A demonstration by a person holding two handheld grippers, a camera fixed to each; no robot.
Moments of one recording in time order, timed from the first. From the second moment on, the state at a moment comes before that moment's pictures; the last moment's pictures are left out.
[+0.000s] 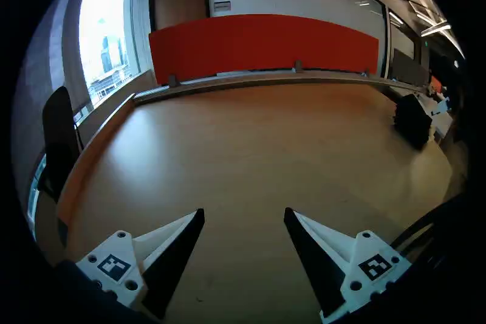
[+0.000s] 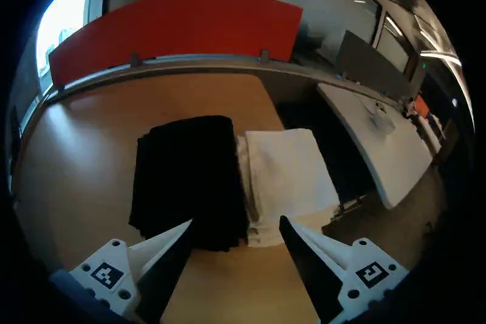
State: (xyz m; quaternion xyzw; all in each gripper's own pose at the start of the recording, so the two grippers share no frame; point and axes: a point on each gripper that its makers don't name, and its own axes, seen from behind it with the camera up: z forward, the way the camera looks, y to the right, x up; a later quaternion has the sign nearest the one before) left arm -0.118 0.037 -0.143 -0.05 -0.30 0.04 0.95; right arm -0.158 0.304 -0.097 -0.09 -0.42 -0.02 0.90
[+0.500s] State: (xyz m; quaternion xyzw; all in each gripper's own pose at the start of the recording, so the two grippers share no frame) left arm -0.112 0.033 -0.142 -0.05 -0.29 0.03 0.95; right arm -0.124 0.267 -0.071 -0.07 -0.35 0.00 0.93
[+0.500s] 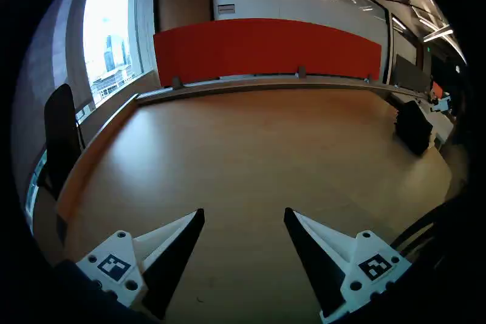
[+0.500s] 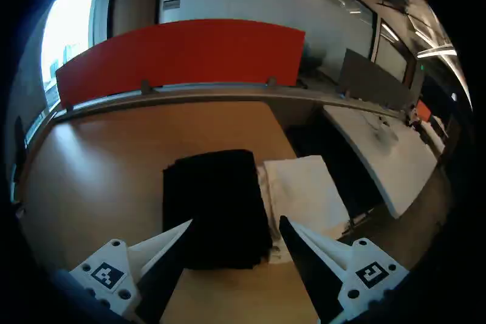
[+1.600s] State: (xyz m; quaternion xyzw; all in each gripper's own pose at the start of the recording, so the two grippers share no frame) left arm -0.113 0.029 -0.133 -0.03 -0.29 0.00 0.96; right arm -0.015 0.221 -0.023 -0.11 -0.11 0.03 0.99
